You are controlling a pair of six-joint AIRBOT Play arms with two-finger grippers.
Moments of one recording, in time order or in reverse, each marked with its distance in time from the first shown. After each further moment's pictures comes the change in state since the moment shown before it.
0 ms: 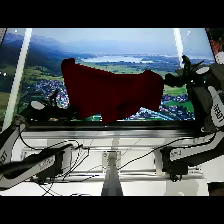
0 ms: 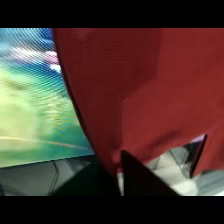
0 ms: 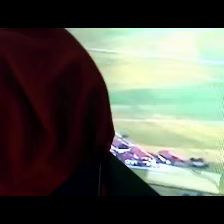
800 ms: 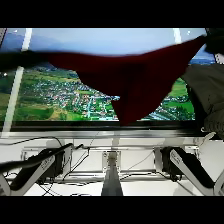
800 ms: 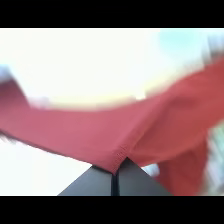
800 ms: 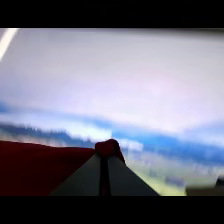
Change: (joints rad) left arm 0.256 0.248 0.864 -0.147 -0.296 0.233; right arm 0.000 0.721 0.180 -0.041 -0.003 -0.002
